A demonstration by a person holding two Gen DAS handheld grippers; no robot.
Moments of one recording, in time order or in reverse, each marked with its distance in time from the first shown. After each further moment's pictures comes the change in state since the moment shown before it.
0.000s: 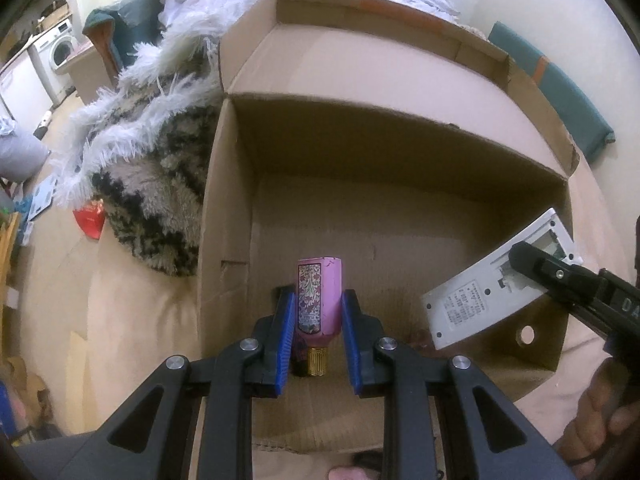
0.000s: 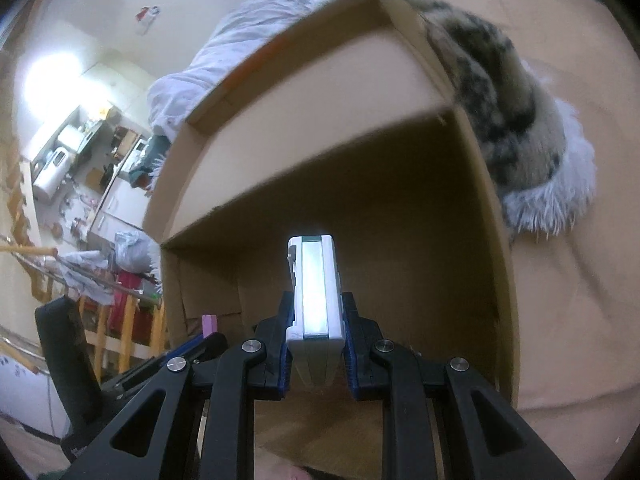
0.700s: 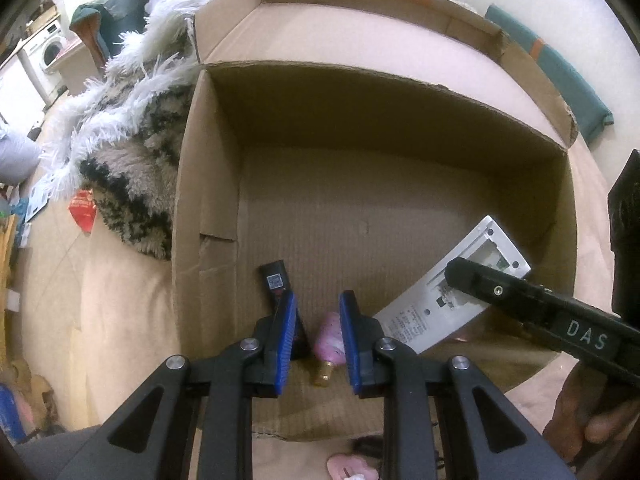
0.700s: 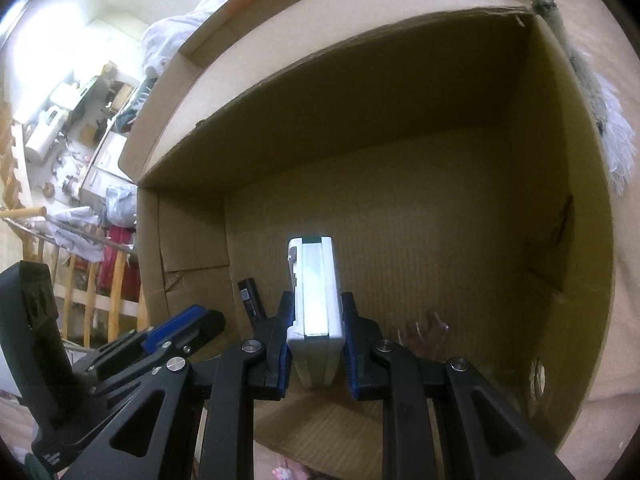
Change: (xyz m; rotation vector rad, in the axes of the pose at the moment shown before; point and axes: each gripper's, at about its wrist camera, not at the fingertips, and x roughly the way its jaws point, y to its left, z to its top) left arm 0.013 -0.015 -0.012 0.034 0.046 0.006; right arm 0.042 0.019 -0.011 -0.072 0.166 -0.032
